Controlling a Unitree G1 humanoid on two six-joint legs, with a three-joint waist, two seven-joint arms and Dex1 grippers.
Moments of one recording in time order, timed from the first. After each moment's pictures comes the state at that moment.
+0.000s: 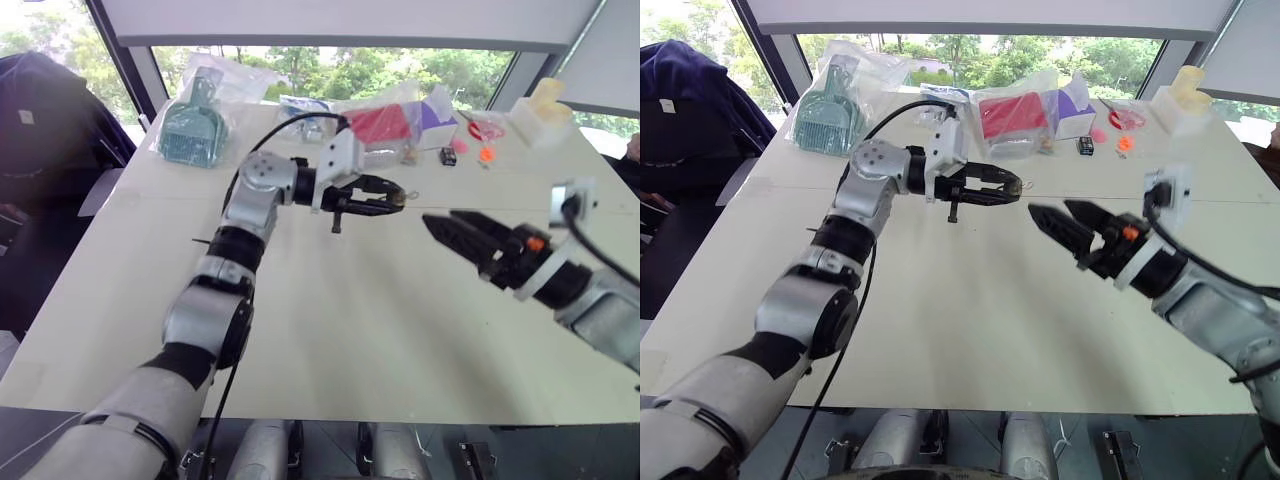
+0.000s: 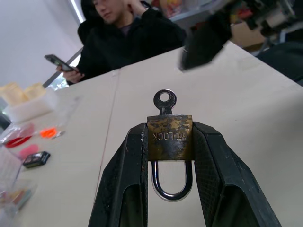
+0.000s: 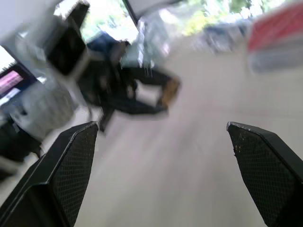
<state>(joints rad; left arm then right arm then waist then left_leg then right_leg) -1.05 0.13 -0.04 0.64 -0.06 -0.11 -1.36 -0.16 -0.92 -0.30 -0.54 1.66 0.65 0.02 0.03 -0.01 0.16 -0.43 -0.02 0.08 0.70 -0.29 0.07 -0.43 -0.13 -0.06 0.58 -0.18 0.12</state>
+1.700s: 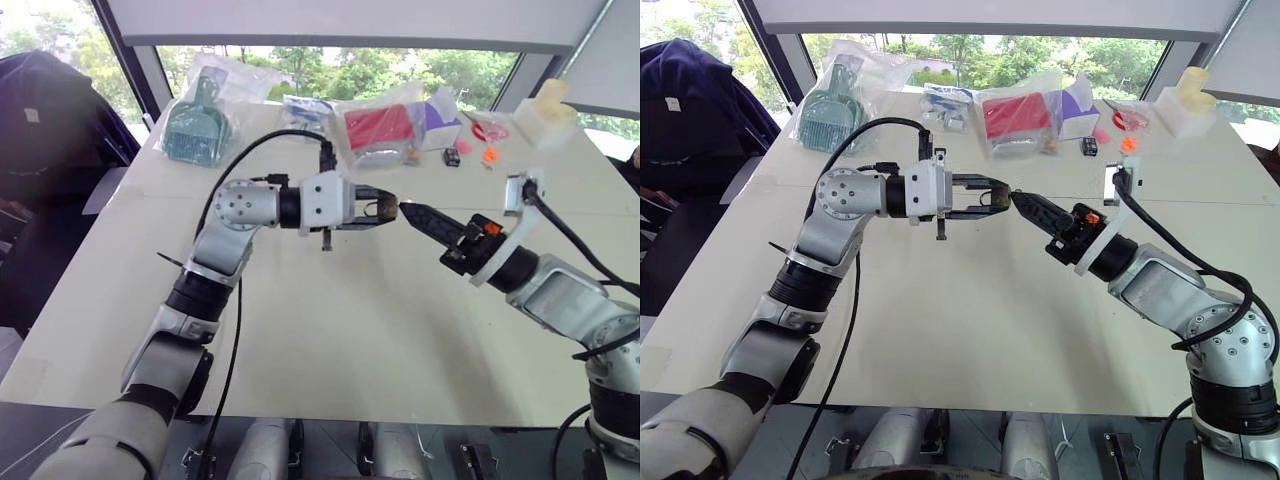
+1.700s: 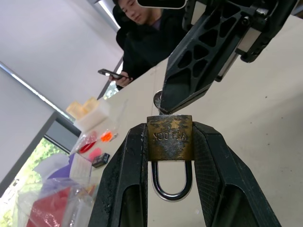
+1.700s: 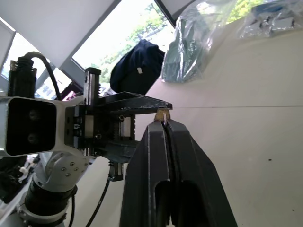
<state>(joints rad) -0.87 0.29 -0.25 0.20 -0.07 -0.21 -1.10 -0.28 -0.69 -0.22 -0.45 1.70 0.76 -0.06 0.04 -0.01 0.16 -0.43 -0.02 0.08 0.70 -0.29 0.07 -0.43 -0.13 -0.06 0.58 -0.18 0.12</state>
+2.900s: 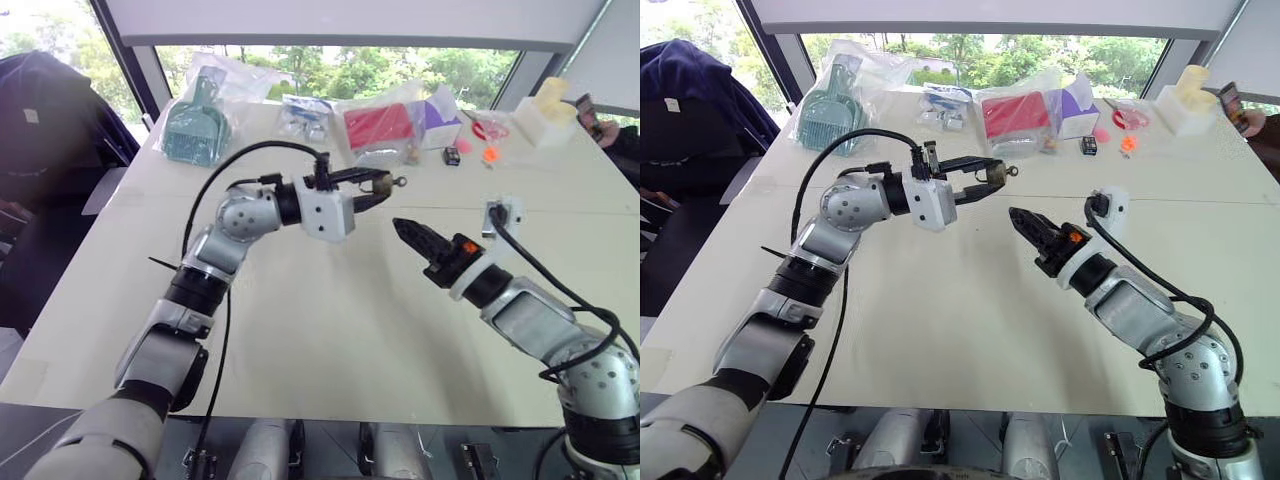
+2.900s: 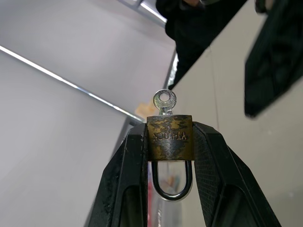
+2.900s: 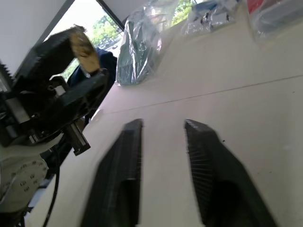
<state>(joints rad) -0.89 0.33 -0.27 0.39 0.16 -0.62 -0.78 -0.17 -0.63 -0.17 -0.53 1.49 0.65 -0.13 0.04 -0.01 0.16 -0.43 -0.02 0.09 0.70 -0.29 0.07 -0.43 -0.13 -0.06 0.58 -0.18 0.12</state>
